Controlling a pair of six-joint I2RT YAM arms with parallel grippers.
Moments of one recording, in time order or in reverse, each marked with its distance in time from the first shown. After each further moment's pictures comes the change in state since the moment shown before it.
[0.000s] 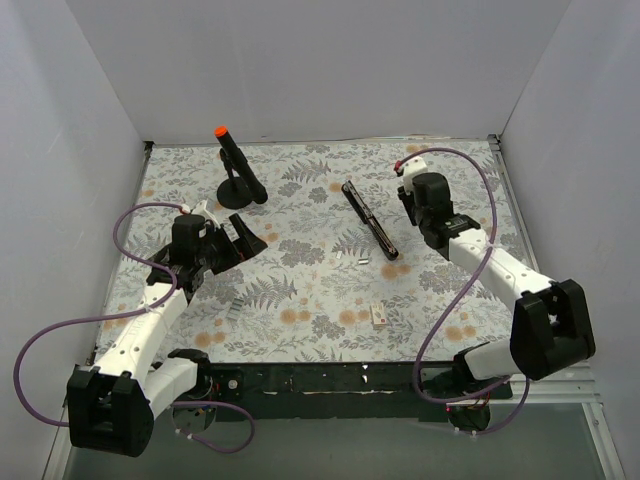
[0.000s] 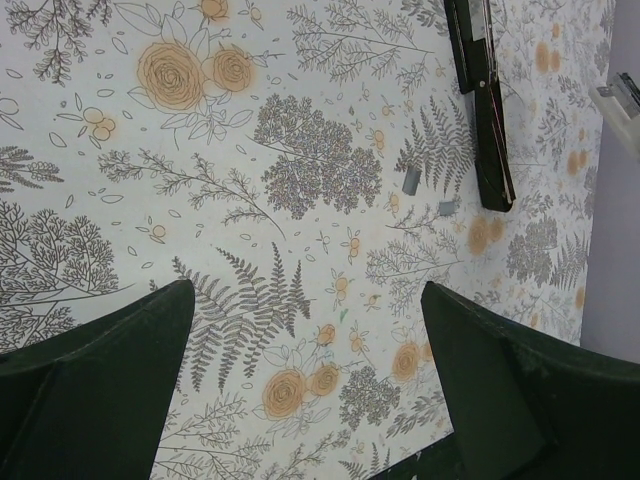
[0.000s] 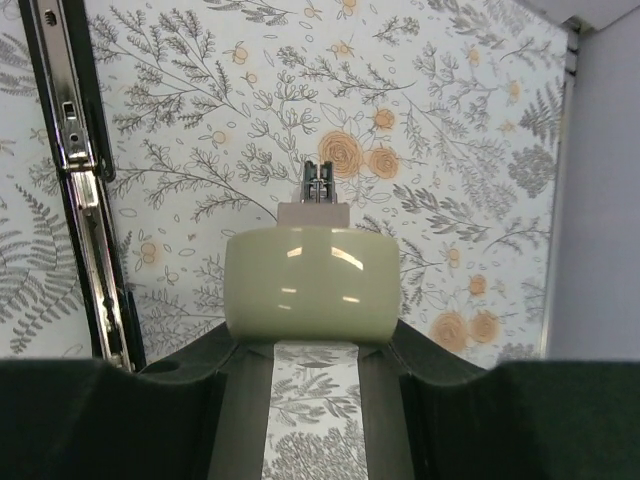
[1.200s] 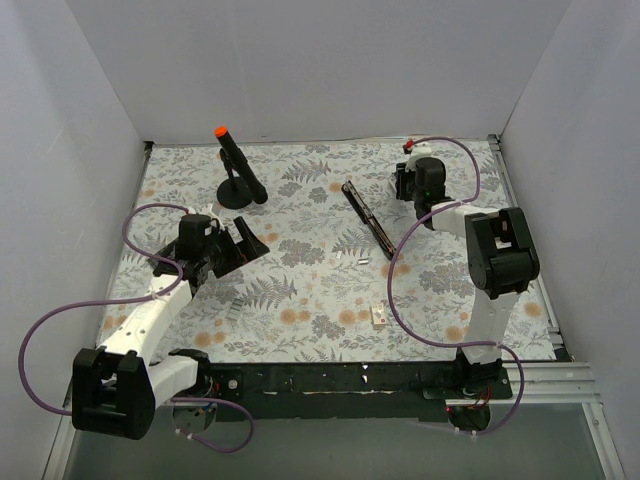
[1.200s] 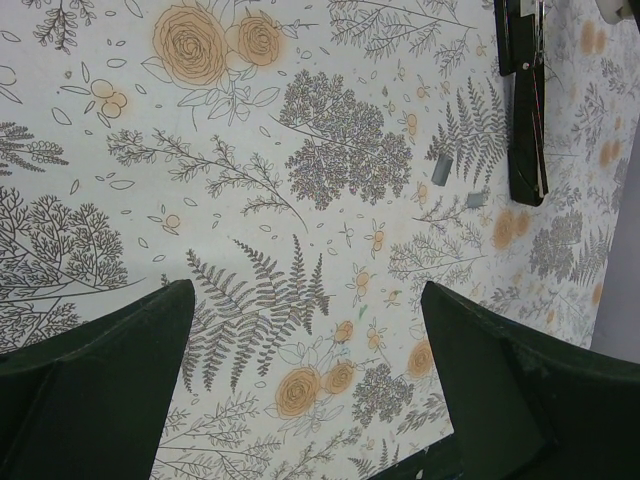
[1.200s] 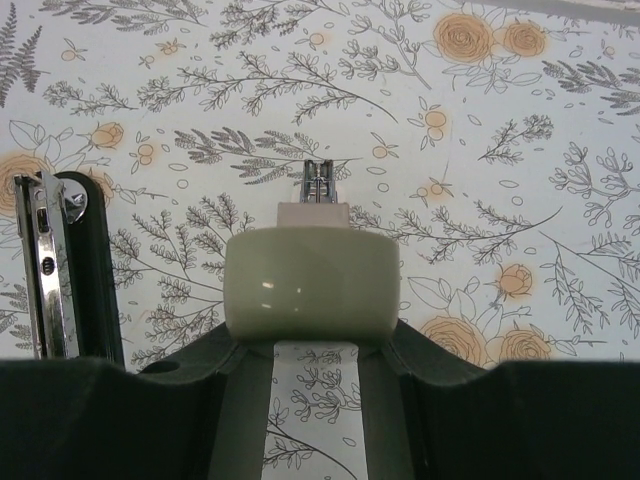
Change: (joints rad) left arm -0.001 0.093 -0.013 0.014 0.012 0.000; right arm -0.222 0.563 0.156 0.559 -0.352 0.269
